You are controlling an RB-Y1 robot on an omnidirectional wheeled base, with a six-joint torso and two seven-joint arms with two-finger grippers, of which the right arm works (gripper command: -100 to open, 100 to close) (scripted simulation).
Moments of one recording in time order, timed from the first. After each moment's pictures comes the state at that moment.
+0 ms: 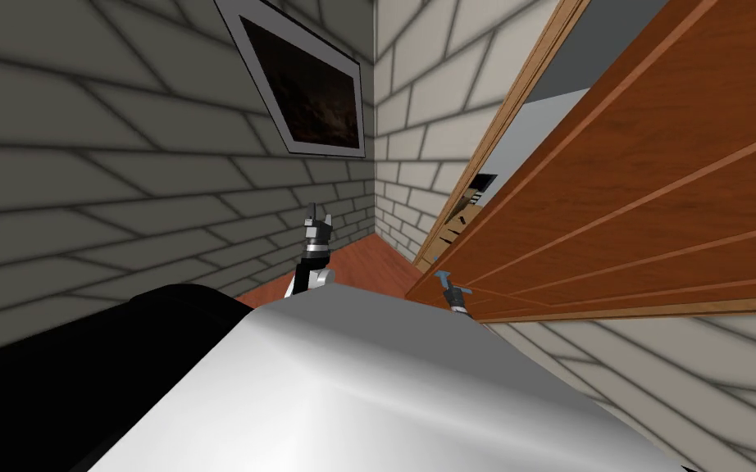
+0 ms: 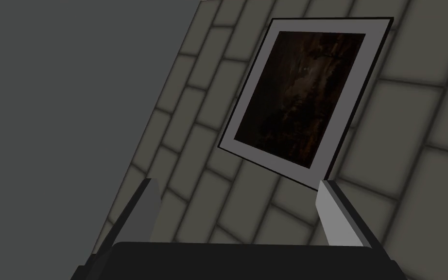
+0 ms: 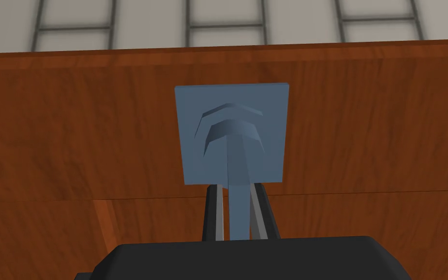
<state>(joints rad) 0.05 -0.41 0.03 -0.57 -0.06 -1.04 -0.38</state>
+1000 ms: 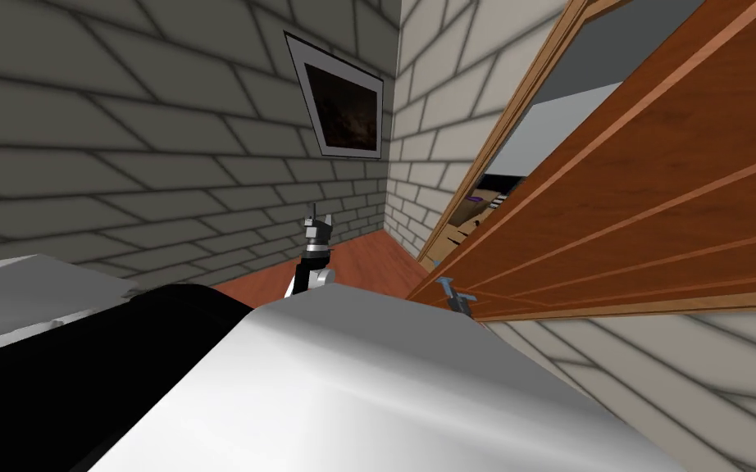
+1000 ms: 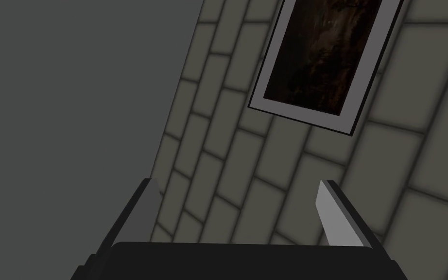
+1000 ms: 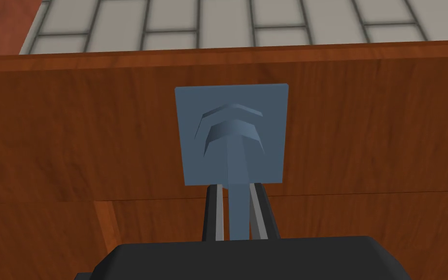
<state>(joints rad) 0.11 -0.46 0.07 -0.54 -0.03 -1.17 -0.44</state>
